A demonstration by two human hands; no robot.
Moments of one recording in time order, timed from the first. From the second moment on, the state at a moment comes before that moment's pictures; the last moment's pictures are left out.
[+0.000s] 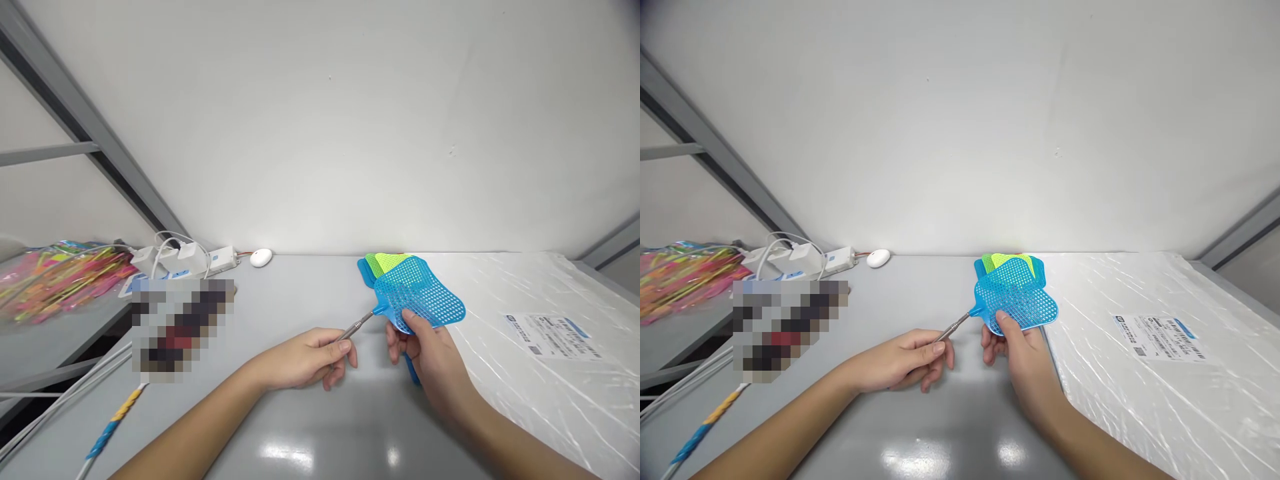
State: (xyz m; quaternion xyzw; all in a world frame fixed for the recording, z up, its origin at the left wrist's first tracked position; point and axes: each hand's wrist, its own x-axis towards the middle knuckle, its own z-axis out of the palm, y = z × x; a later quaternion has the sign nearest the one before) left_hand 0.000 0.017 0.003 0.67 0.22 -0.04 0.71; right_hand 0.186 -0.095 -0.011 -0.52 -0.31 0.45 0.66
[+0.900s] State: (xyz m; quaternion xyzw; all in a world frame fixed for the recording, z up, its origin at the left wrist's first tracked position) left_hand -0.006 0.005 0.009 0.92 0.29 0.05 0.25; right_hand 0.186 -0.105 -0.004 -0.64 -0.43 0.29 0.57
